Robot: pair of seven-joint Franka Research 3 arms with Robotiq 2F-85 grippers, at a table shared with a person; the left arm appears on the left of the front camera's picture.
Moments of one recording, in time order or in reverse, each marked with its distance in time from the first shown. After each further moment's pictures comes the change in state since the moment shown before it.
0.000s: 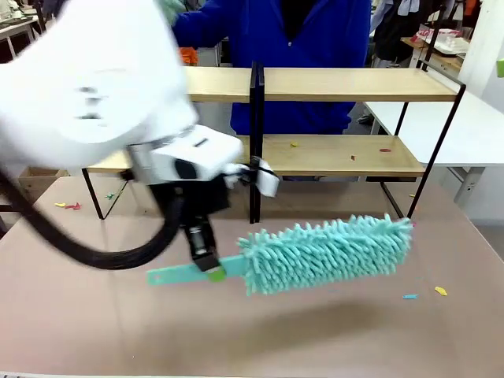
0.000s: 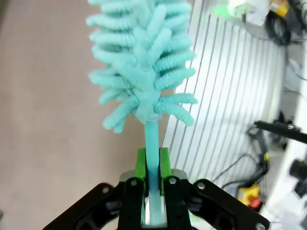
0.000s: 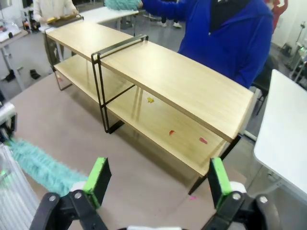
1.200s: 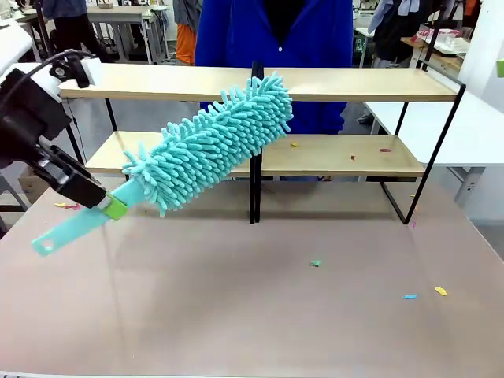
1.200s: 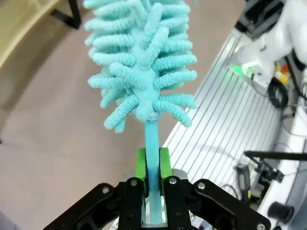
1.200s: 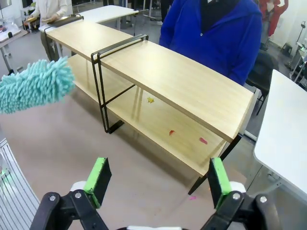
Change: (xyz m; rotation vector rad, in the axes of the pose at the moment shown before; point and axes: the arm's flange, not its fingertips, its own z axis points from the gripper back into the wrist) left arm -0.115 -0.004 0.128 0.129 -0.287 0.289; right arm 0.000 0.000 0.000 0.000 0.000 0.000
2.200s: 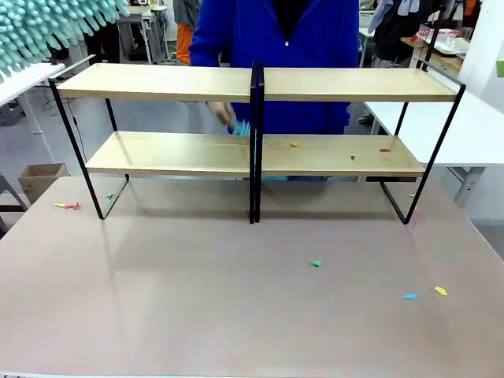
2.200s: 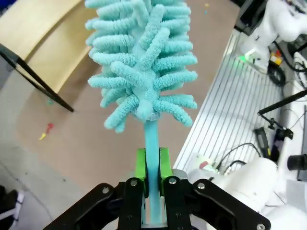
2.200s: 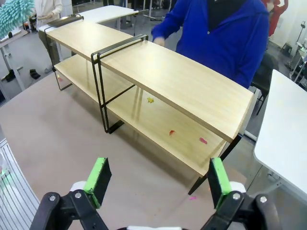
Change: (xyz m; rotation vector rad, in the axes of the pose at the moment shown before) left arm -0.089 0.150 0.232 0.017 -0.101 -0.094; right arm 0.000 0.000 0.000 0.000 0.000 0.000
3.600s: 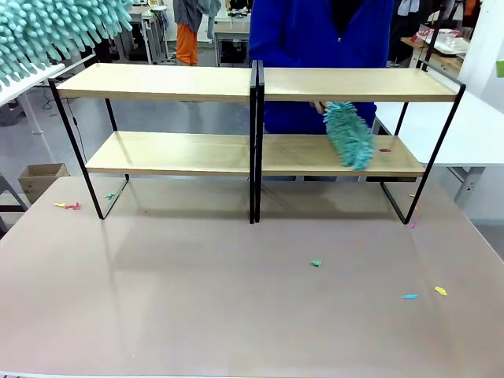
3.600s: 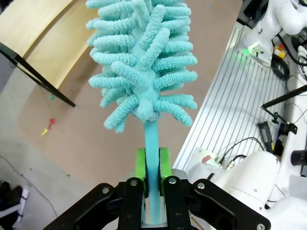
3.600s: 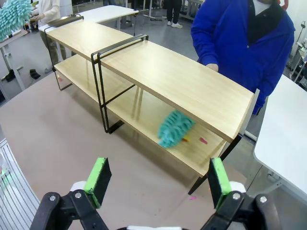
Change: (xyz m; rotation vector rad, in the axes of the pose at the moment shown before) left arm 0.000 -0.010 0.000 0.021 0.033 -0.020; right arm 0.000 0.000 0.000 0.000 0.000 0.000
